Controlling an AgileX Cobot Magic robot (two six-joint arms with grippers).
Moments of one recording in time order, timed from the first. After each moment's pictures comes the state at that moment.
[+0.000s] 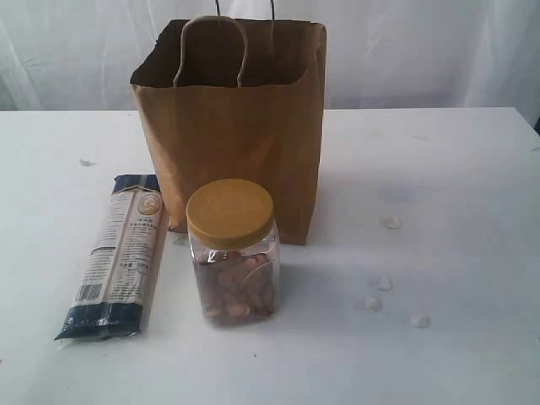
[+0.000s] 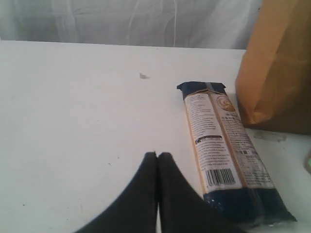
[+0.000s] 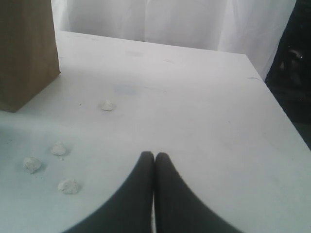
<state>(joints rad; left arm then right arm) 0.05 0.06 0.02 -0.62 0.24 0.55 0.08 0.01 0.00 -0.07 0.32 0.00</state>
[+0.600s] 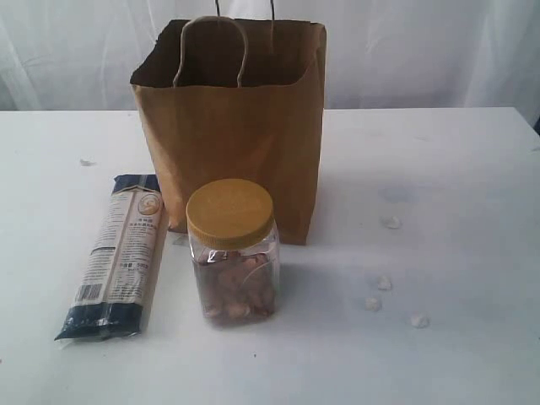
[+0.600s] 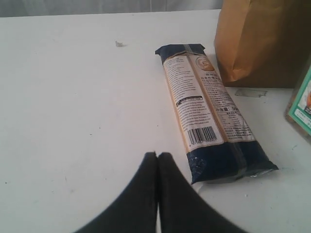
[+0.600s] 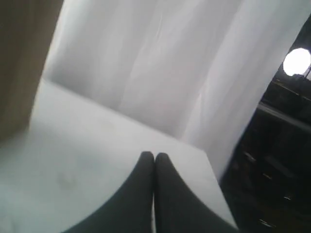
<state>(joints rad) 0.06 0.00 0.02 -0.55 0.42 0.55 0.08 0.01 0.00 -0.22 -0.01 -0.08</state>
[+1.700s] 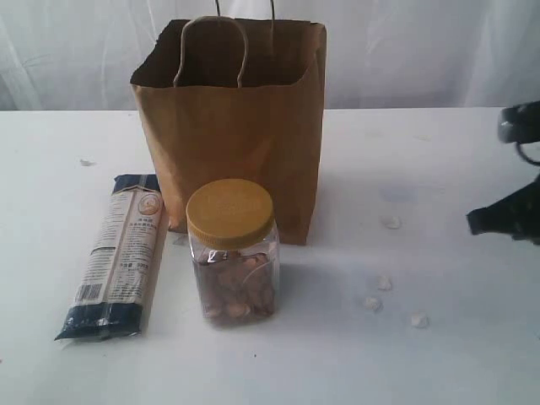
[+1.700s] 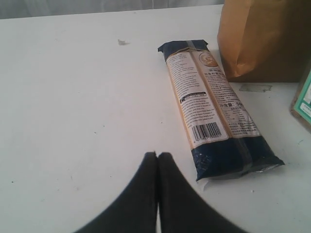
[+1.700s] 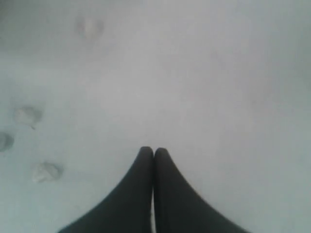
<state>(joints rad) 0.06 0.00 0.02 -0.52 0.42 0.54 0.08 1.35 -0.81 -0.07 0.61 -0.04</state>
